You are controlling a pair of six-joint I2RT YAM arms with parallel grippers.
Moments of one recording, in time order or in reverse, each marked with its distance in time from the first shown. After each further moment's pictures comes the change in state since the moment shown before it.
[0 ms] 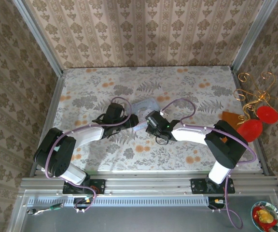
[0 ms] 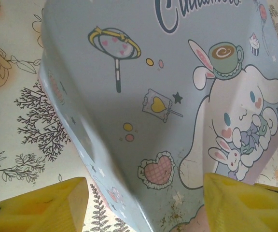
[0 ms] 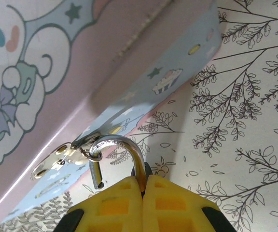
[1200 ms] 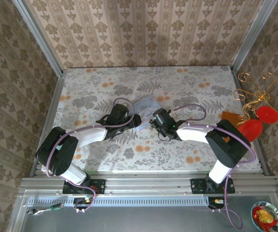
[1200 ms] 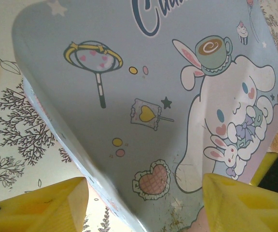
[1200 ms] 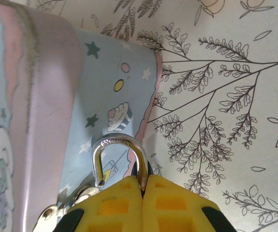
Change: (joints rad) left arm -0.056 0.021 0.014 0.026 -0.080 -0.059; right arm -0.090 -0.026 -0.092 0.168 -0.005 0.252
